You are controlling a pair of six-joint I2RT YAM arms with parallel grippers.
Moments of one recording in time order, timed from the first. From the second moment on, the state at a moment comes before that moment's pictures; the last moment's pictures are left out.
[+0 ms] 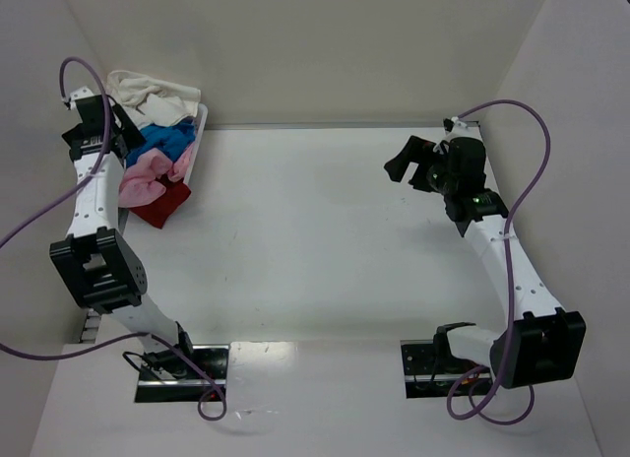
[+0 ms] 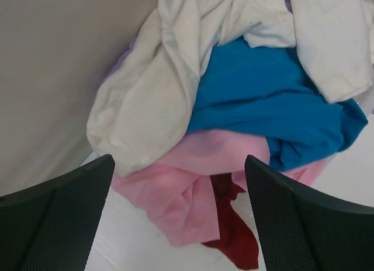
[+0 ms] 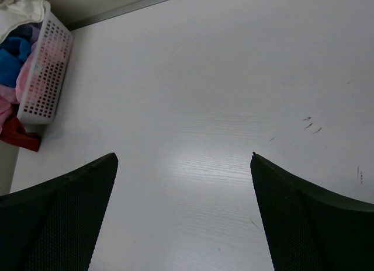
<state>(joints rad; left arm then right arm) 0.32 1.68 1.61 -0.52 -0.30 -0.29 0.12 1.20 1.07 -0.27 -0.20 0.44</state>
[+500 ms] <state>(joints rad) 0.33 1.87 1.64 -0.41 -0.40 -0.35 0.12 1.12 1.05 -0.24 -0.17 0.46</state>
